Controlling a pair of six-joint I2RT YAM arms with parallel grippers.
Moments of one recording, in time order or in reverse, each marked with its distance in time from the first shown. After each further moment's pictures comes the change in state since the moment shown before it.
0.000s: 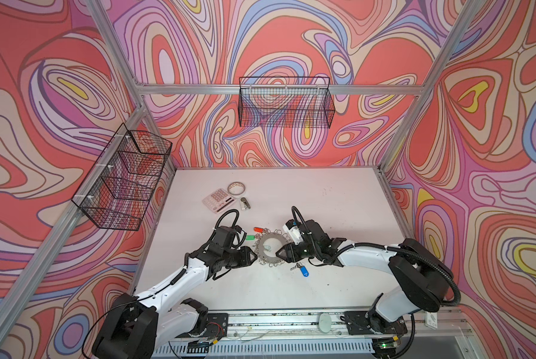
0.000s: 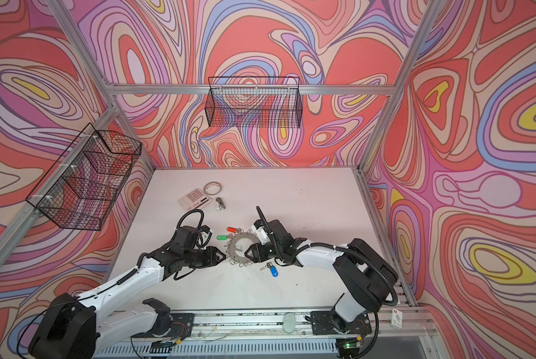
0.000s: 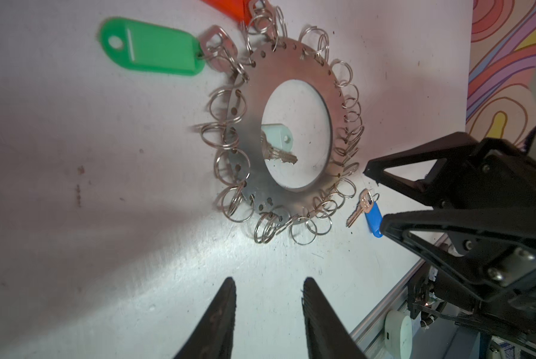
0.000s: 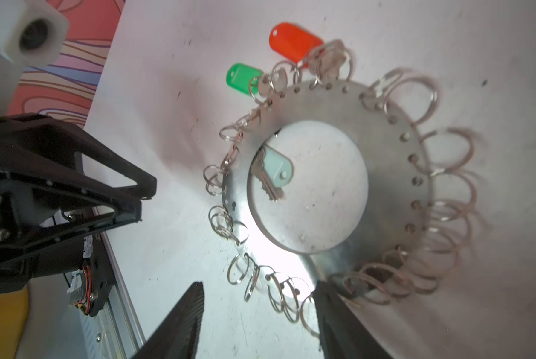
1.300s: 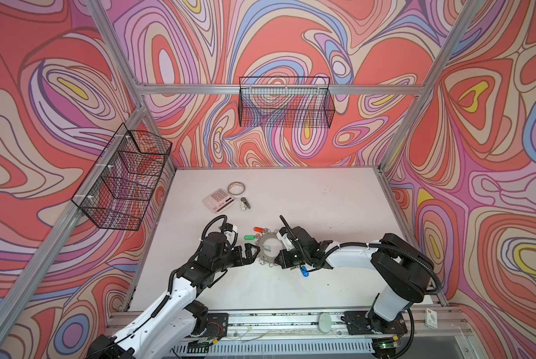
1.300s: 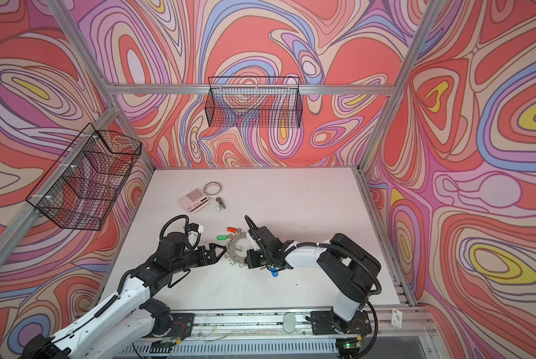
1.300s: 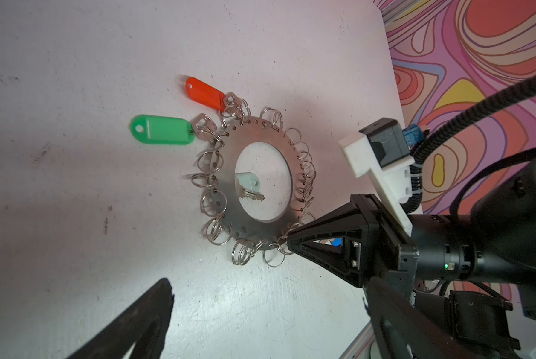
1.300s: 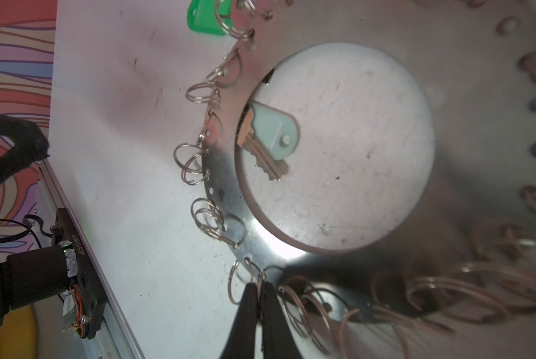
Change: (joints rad) left arm 0.000 -0.272 -0.069 0.058 -0.071 -0.049; right arm 0.087 0.126 0.076 -0.019 0.072 0.166
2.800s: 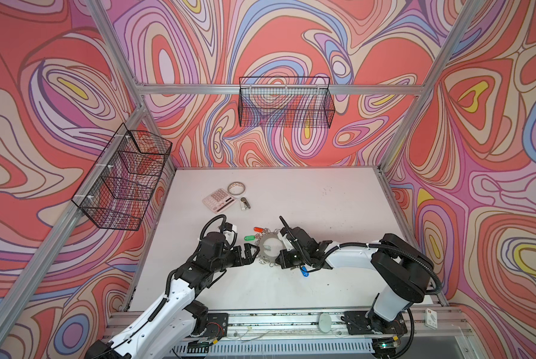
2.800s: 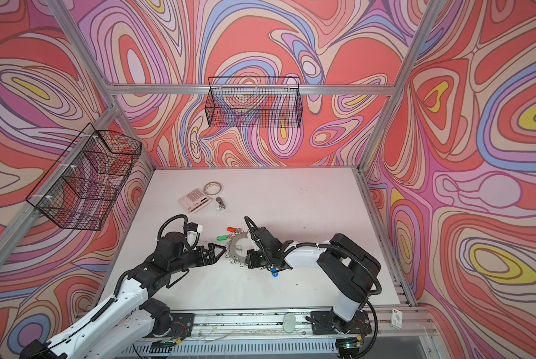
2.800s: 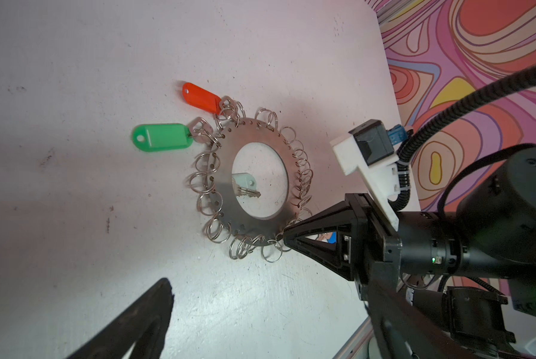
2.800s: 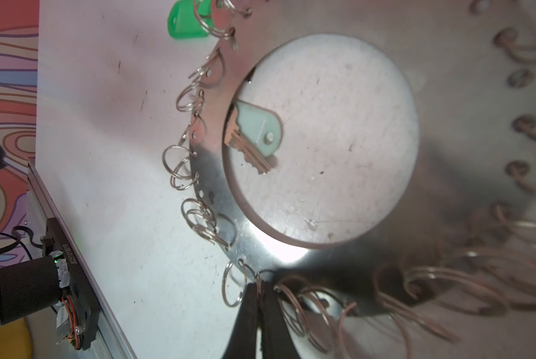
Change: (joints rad) left arm 0.000 -0.035 0.031 -0.048 -0.005 0.024; right arm 0.008 0.000 0.004 -0.023 0.034 0.020
